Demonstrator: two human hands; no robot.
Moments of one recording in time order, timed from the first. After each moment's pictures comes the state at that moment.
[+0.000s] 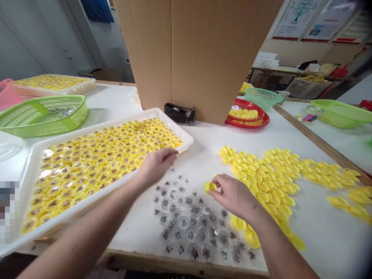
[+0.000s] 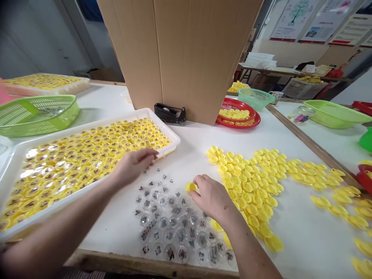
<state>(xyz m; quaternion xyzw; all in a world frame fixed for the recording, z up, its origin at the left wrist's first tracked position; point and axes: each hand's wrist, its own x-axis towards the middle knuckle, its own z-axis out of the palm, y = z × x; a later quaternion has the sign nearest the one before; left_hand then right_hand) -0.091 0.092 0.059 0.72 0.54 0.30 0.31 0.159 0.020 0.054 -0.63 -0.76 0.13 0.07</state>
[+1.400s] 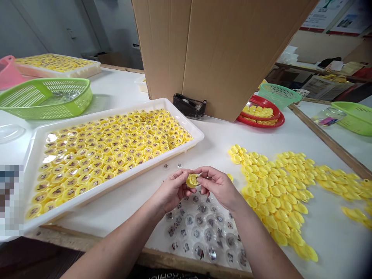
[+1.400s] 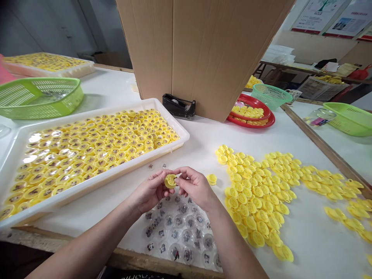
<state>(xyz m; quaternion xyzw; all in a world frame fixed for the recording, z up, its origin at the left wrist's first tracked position) -0.058 0.041 -0.005 0.23 0.31 0.43 0.82 0.111 0.045 0.019 -0.46 -0.56 0.59 0.35</state>
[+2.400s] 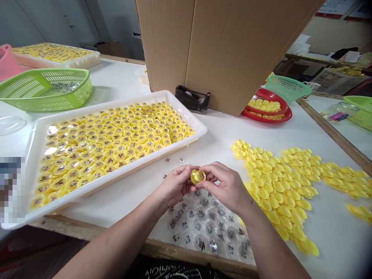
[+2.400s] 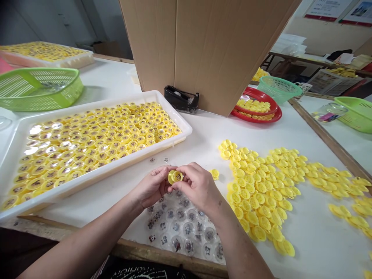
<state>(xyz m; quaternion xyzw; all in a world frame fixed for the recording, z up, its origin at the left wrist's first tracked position) -0.053 0.037 -0.005 0.23 0.28 0.43 0.83 0.109 0.034 0.051 -0.48 -0.79 0.25 0.30</state>
